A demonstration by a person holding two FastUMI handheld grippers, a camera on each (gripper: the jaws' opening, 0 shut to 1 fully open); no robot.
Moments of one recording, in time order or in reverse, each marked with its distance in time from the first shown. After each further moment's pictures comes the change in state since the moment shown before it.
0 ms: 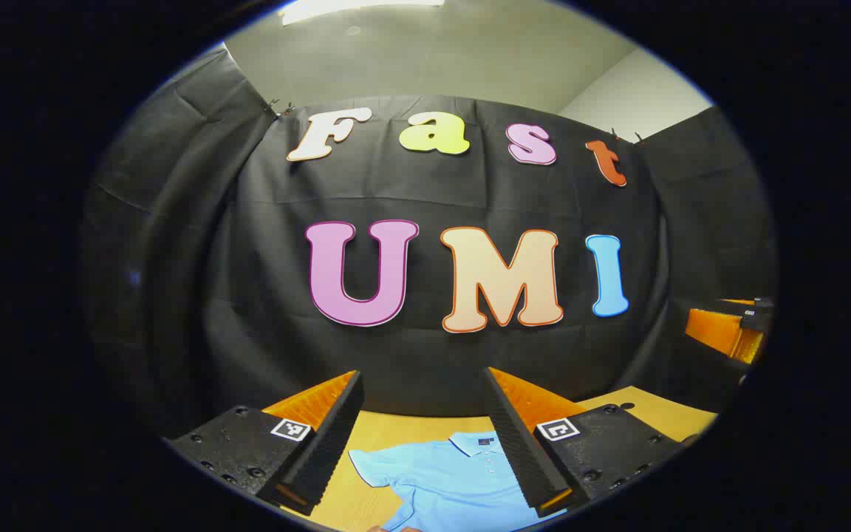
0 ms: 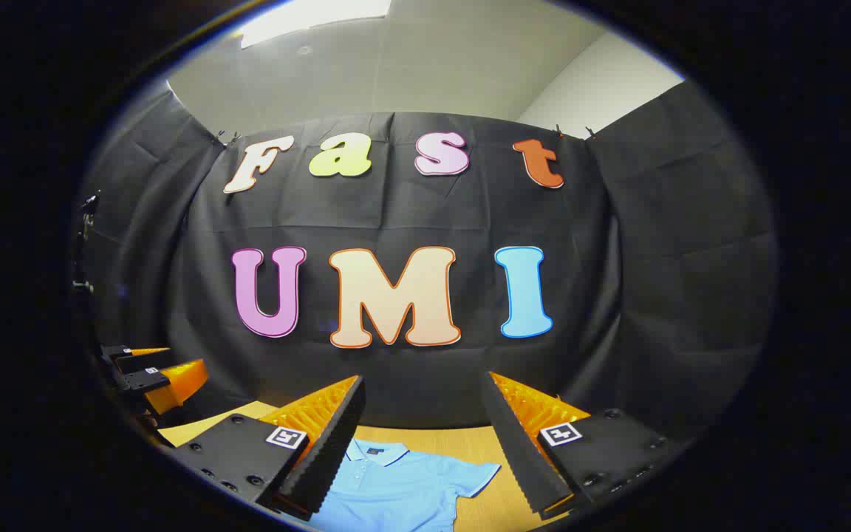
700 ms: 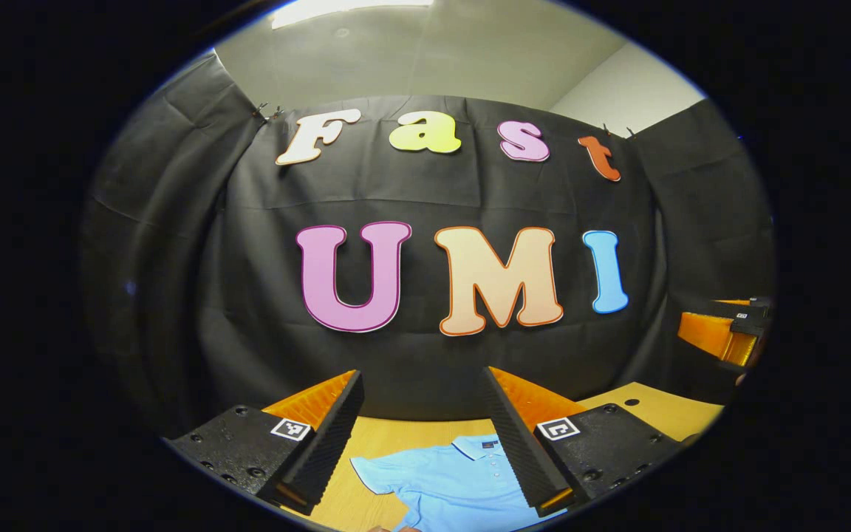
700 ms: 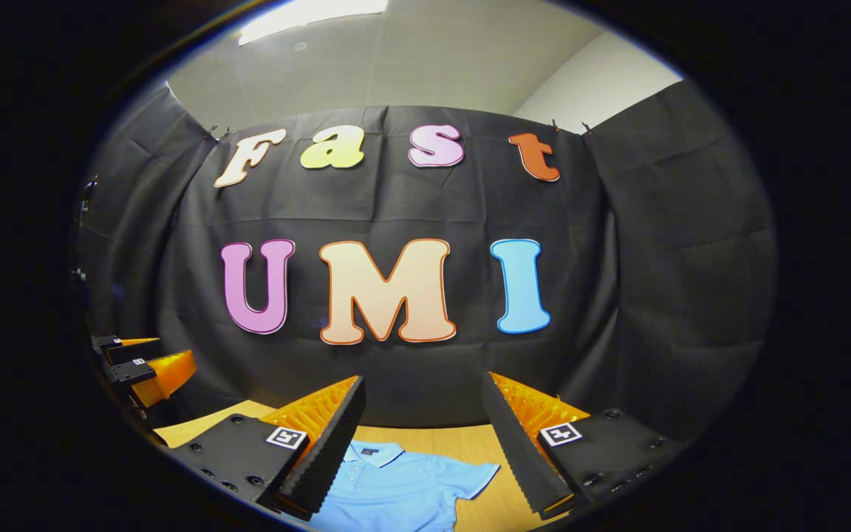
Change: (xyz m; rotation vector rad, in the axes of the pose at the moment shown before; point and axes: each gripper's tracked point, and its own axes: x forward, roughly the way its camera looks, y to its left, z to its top) left arm 0.013 0.000 0.011 0.018 -0.039 -0.019; right arm 0.021 -0.003 -0.019 0.003 0.032 -0.025
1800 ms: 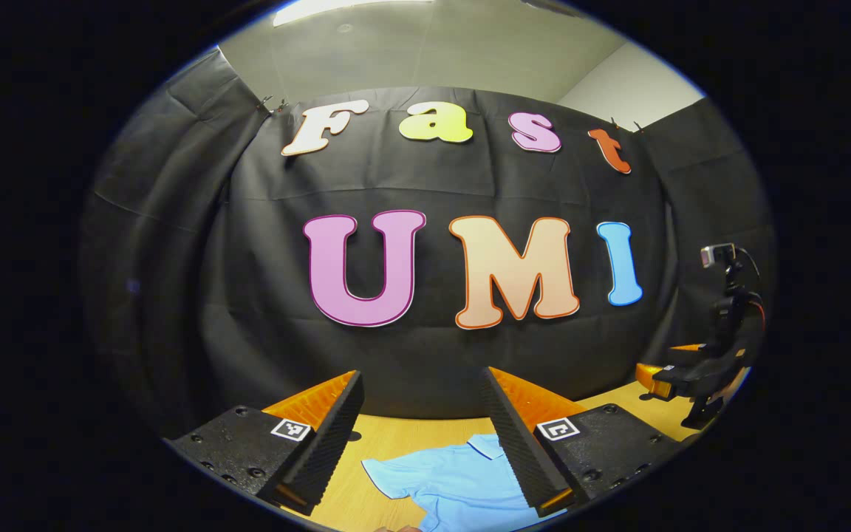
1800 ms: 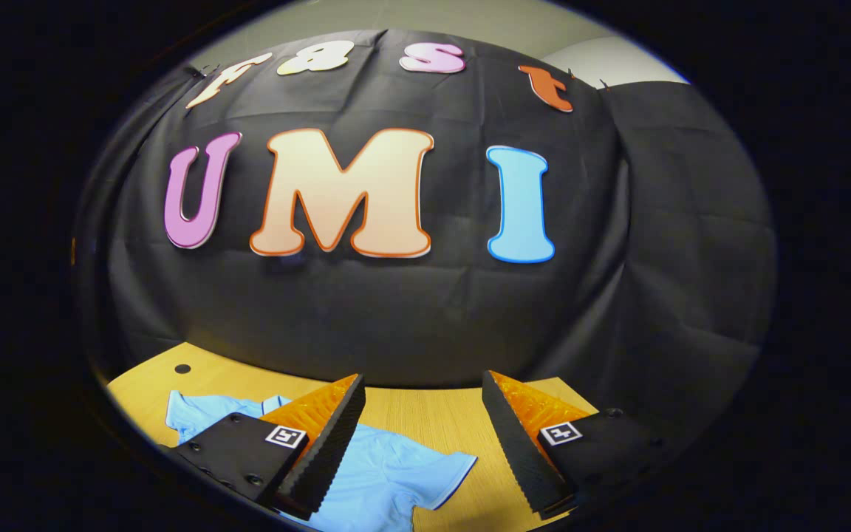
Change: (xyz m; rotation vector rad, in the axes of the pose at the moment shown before) left arm 0.023 0.034 -0.019 0.014 0.028 0.026; right arm 0.147 -0.060 -0.173 -0.112 0.272 -0.104
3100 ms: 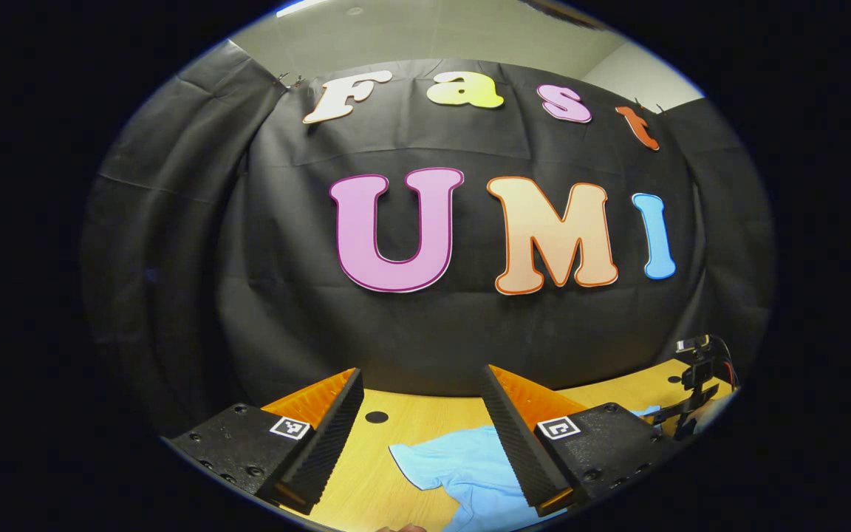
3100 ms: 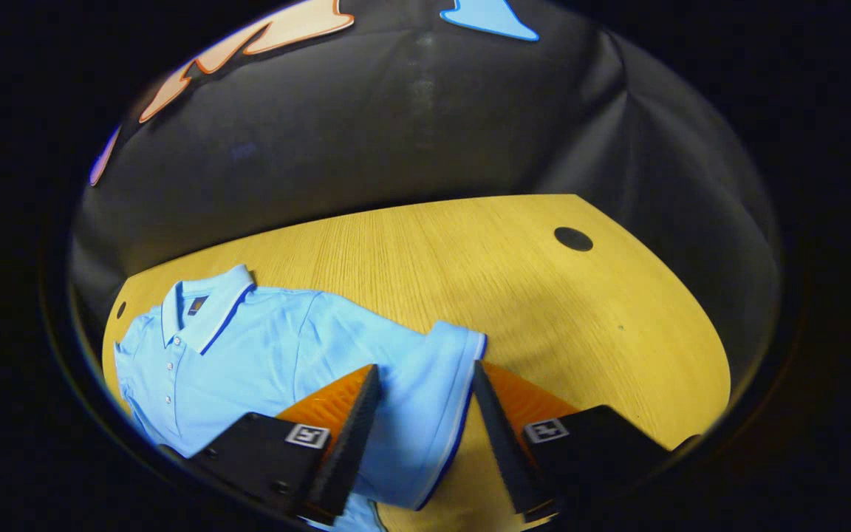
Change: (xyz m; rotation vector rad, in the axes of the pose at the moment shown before) left arm 0.019 0.045 -0.052 -0.014 0.114 0.074; right arm 0.077 -0.025 -0.248 0.118 0.588 -0.072
